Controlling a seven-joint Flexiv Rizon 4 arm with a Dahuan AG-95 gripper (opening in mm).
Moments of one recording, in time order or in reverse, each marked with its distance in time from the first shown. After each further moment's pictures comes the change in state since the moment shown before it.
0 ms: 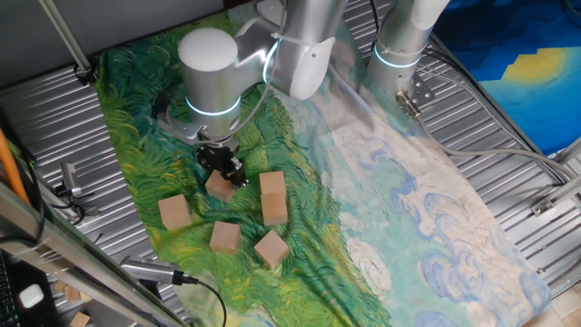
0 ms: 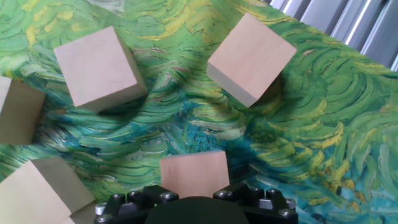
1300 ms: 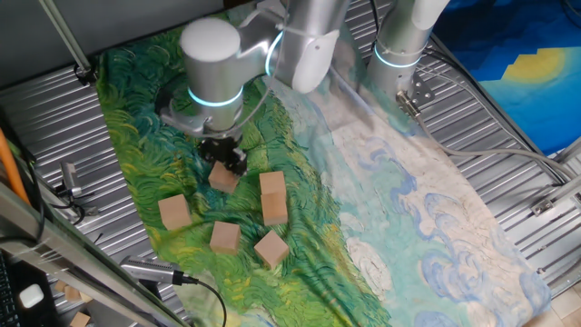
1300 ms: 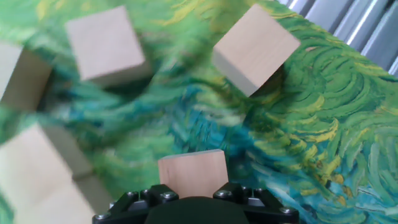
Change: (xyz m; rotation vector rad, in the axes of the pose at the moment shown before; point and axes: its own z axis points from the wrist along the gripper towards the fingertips) arm 0.030 -0.006 -0.022 0.002 0.009 -0.190
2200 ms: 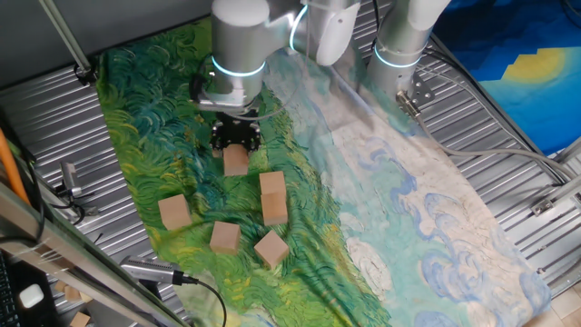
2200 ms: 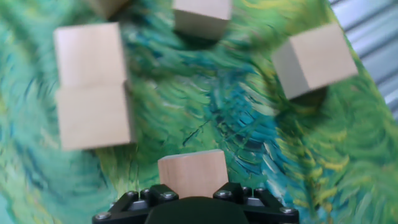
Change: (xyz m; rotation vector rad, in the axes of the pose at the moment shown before) arm 0.037 0.004 -0.010 0.055 -0.075 -0.489
